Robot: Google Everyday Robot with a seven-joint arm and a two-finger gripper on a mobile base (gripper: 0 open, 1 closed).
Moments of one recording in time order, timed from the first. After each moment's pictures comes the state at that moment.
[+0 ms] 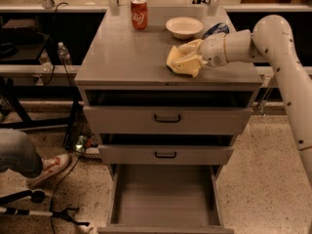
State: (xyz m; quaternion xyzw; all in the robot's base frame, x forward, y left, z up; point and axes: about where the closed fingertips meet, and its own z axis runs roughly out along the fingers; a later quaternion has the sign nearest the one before) arm 0.723 -0.093 0.860 -0.54 0.63 0.24 0.50
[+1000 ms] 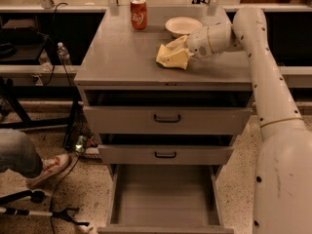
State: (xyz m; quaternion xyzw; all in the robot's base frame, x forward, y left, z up) arm 0.770 -0.059 0.846 -0.55 0.64 0.28 0.46
